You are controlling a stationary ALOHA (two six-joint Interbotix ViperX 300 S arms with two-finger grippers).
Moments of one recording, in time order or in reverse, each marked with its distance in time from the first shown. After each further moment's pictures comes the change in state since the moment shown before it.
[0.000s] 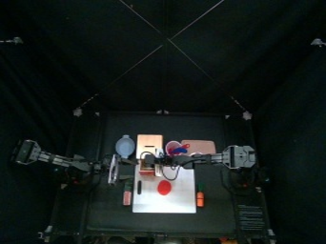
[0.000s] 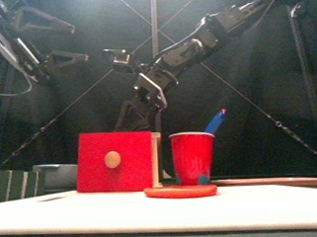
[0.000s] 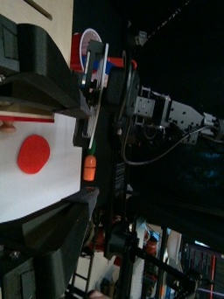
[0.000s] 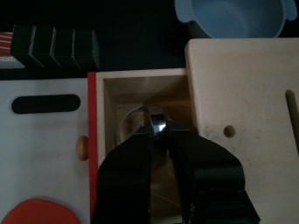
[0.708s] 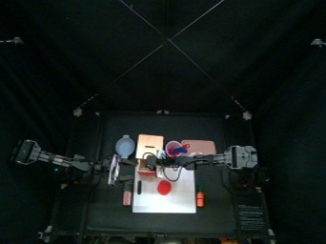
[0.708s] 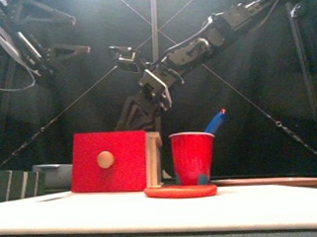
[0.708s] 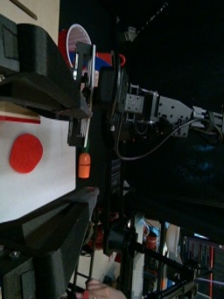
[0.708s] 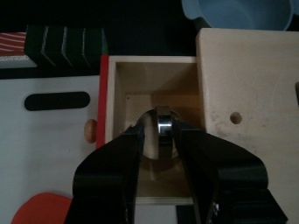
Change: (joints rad) left arm 0.002 0.002 -0.025 0.054 0.000 0.003; right arm -0.017 0.018 0.046 0.035 -0.052 0.003
